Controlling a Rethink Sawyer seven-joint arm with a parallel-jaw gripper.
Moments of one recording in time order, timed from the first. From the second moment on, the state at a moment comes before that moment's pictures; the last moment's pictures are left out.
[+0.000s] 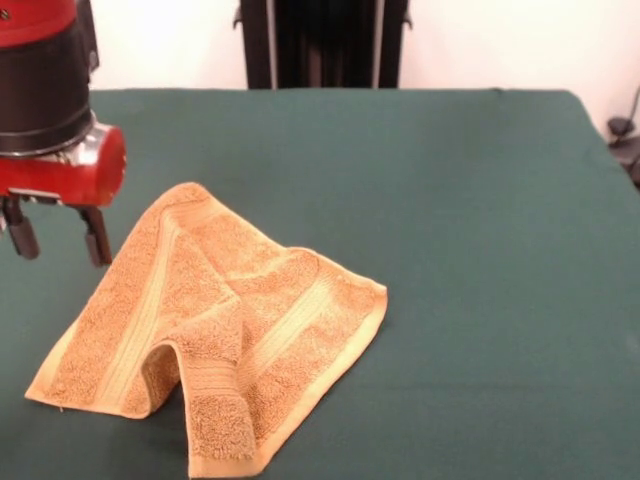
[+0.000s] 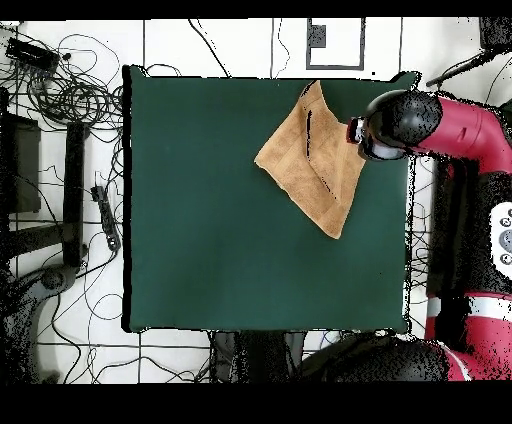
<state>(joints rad) -0.57 -0.40 0.37 0.93 -0.46 1.08 1.65</state>
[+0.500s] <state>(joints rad) -0.55 -0.32 0.37 0.87 -0.47 1.08 1.65</state>
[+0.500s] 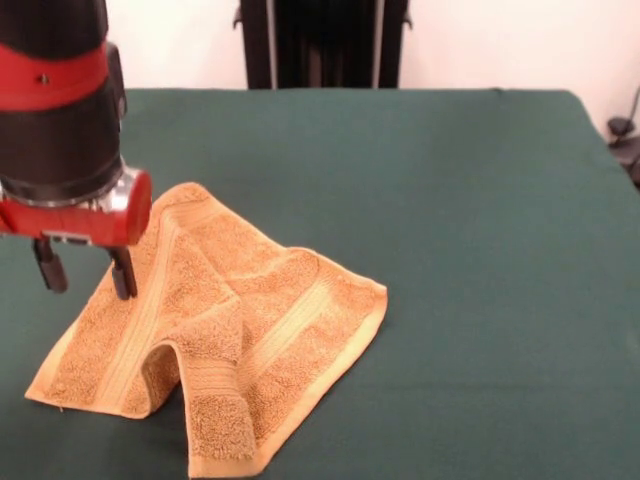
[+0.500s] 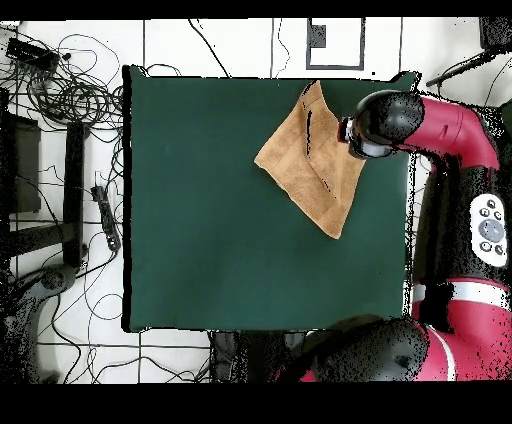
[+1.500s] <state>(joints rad) -0.57 -0.14 0.37 0.75 -0.48 1.08 1.65</state>
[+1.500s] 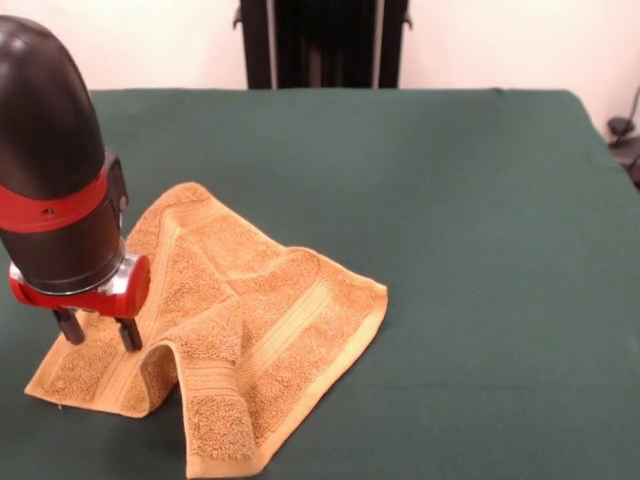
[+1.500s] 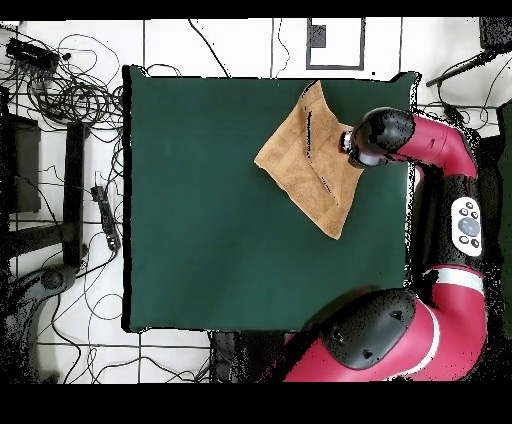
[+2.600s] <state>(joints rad) -0.57 -0.13 0.37 0.74 -0.49 1.08 1.65</state>
